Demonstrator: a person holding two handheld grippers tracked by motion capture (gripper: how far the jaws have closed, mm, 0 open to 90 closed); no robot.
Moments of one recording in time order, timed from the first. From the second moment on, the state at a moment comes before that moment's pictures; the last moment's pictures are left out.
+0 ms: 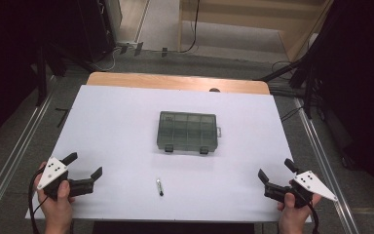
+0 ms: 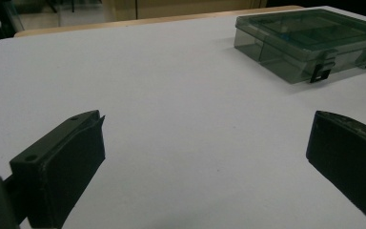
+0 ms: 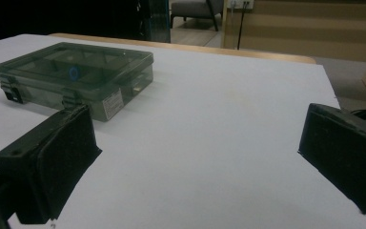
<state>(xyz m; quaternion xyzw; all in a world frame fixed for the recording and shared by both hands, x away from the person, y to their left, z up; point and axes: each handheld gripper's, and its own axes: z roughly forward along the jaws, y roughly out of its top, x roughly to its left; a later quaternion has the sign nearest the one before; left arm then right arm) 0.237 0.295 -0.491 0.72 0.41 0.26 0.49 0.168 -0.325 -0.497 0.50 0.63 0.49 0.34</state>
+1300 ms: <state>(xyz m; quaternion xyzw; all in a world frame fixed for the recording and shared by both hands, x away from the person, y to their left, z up) 0.264 0.234 -0.470 0.73 0.39 0.21 0.52 0.202 -0.289 -0.480 0.50 0.65 0.49 0.31</state>
